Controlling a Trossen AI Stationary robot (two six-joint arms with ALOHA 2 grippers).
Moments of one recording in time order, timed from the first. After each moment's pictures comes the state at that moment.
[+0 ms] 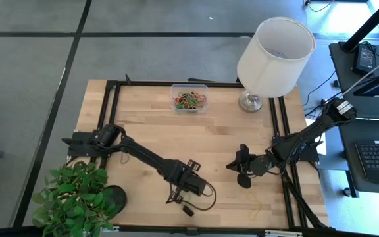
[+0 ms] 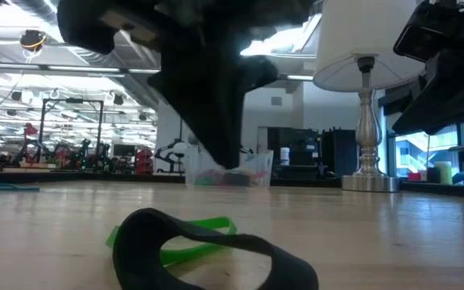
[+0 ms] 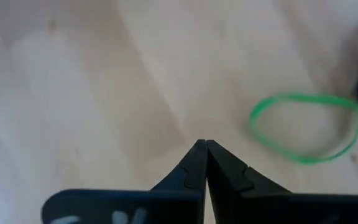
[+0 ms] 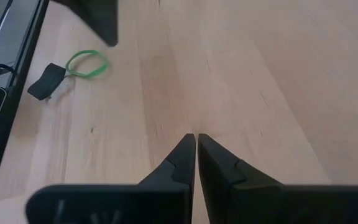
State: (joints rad) left arm -0.40 2.15 1.70 -0.82 -0.10 0.08; right arm 0.58 1.23 0.44 0.09 0.42 0.68
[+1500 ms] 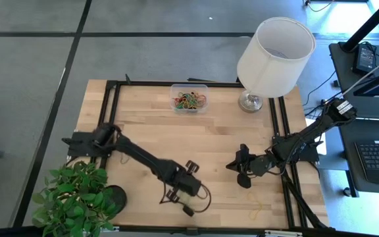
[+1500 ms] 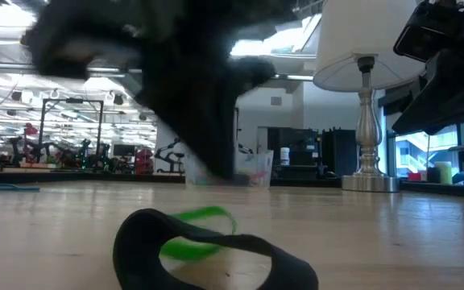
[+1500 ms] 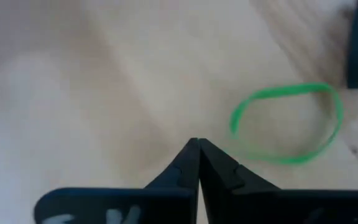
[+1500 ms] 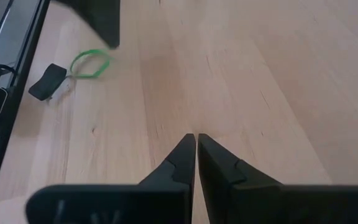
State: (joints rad) left arm -0.43 2.10 1.55 -0.65 -0.14 0.19; right arm 0.58 1.23 0.44 0.09 0.42 0.68
